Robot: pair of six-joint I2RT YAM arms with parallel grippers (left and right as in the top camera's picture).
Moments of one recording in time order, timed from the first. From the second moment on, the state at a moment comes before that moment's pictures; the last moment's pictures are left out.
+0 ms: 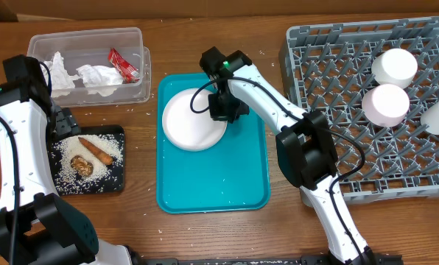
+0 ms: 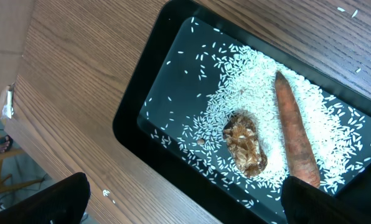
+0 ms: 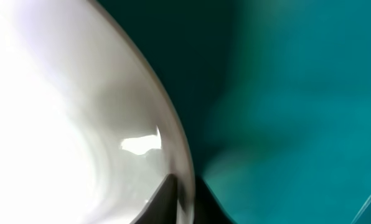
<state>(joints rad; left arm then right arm) 0.39 1.69 1.51 -1.20 -0.40 -0.15 0.58 2.51 2.23 -1.29 -0.09 0.47</state>
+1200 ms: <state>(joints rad) 0.39 1.69 1.51 -1.20 -0.39 -0.15 0.13 2.32 2.64 -1.61 0.66 0.50</state>
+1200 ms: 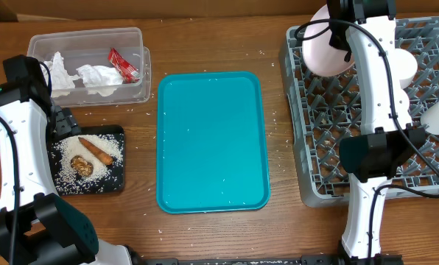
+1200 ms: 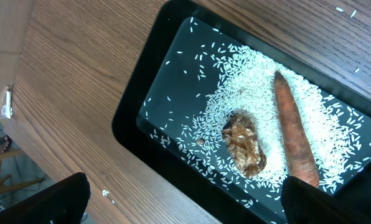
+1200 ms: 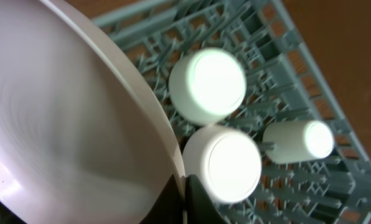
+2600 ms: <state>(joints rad) 0.39 1.69 1.51 -1.20 -0.39 -0.15 0.12 2.14 2.49 -1.64 0.29 0.52</state>
